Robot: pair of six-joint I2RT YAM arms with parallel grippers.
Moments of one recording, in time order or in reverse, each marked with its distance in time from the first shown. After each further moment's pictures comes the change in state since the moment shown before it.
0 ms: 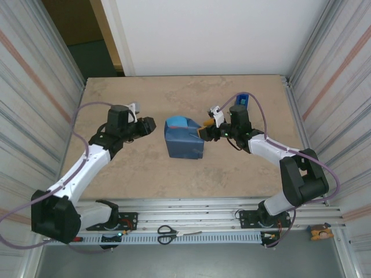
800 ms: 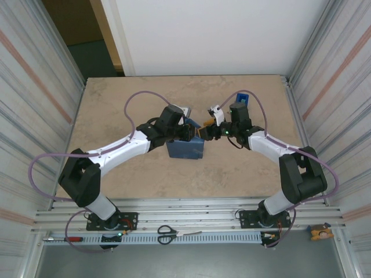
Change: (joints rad) left arm -0.421 0.379 0.285 0.002 -0.197 0.095; right arm -0.023 0.023 0.039 -0.066 -0.050 0.013
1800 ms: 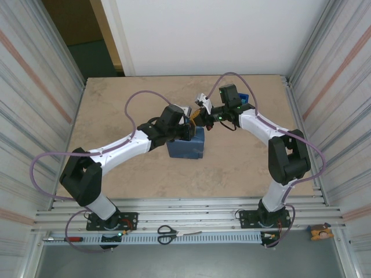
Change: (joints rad) left arm -0.002 0.016 0.001 0.020 -0.012 0.001; right arm 0.013 0.235 0.430 -0.339 -0.250 -0.373
